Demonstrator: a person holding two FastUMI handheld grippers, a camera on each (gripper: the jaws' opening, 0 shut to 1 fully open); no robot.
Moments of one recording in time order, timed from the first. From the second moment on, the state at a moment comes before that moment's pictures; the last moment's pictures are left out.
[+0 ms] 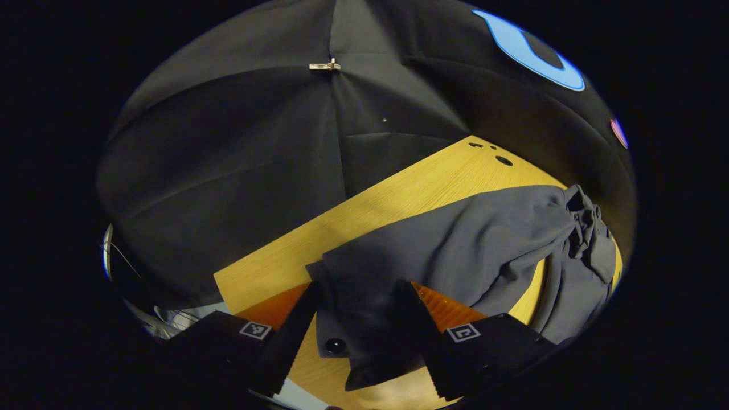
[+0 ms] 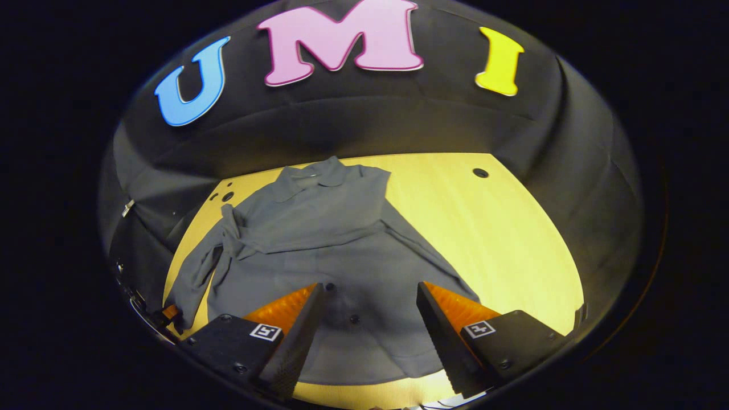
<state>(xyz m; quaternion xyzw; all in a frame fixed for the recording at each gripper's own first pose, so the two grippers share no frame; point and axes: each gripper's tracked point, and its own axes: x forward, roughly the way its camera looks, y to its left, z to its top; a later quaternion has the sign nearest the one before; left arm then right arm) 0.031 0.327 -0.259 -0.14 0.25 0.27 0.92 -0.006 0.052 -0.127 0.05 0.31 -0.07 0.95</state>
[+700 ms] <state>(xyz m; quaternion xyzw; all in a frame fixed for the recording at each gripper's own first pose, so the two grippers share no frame) 0.048 0.322 -0.226 -0.14 0.22 0.24 0.93 -0.066 -0.010 -0.141 0.09 0.31 -0.13 0.94</state>
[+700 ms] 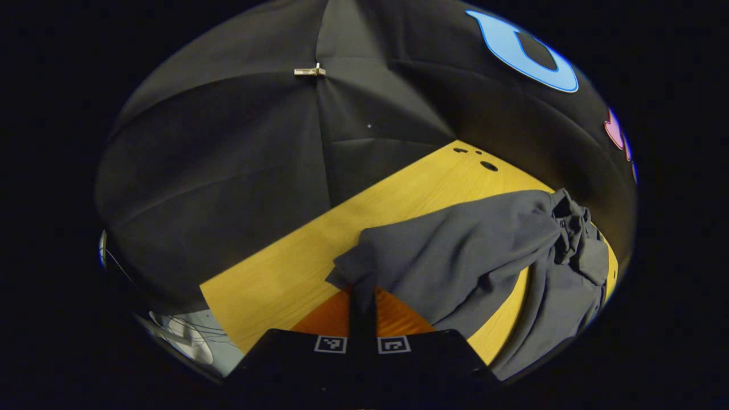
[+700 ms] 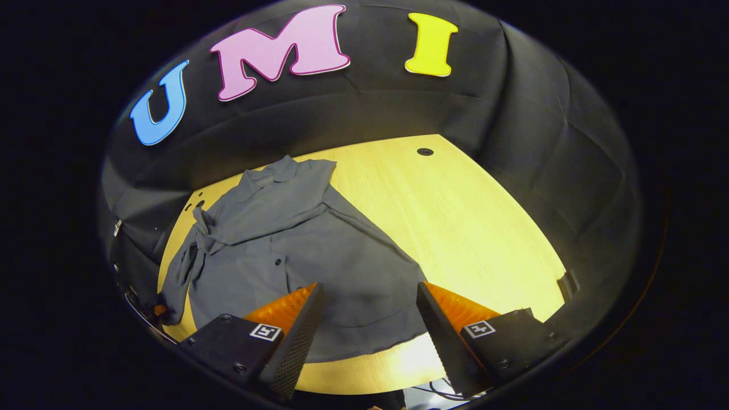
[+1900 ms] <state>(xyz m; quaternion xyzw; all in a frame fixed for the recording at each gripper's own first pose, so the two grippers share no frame) 0.183 0.002 -0.028 -0.09 0.12 -0.01 0.99 -0.048 -0.106 -0.162 0.14 0.31 -0.12 0.93</state>
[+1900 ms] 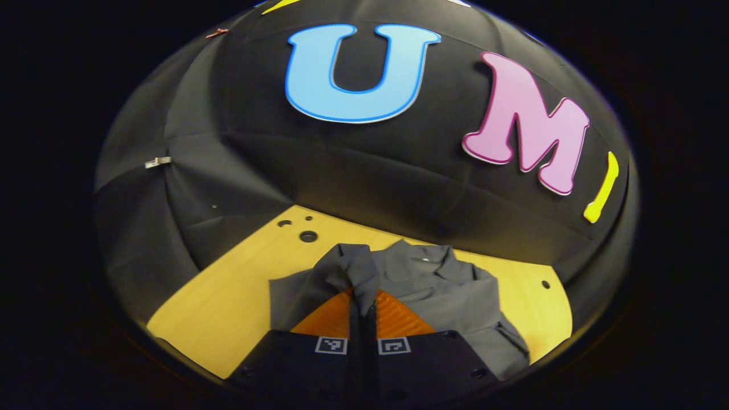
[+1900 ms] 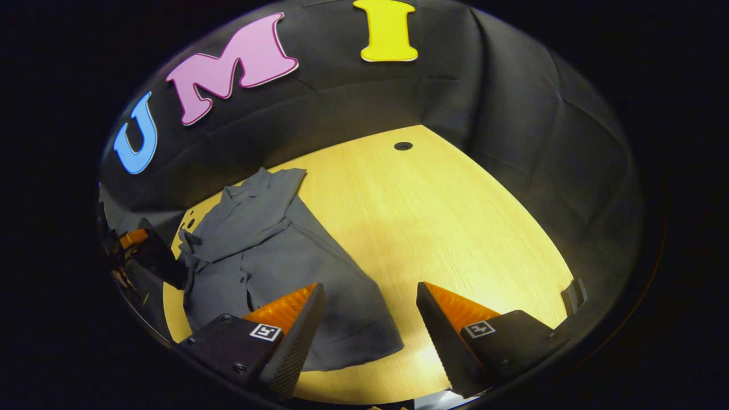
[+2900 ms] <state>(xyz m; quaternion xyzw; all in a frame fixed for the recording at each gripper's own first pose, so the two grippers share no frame) 0.229 -0.273 -0.098 -0.04 0.20 -0.20 0.96 -0.075 -0.142 -0.195 0.16 0.35 -0.11 0.92</state>
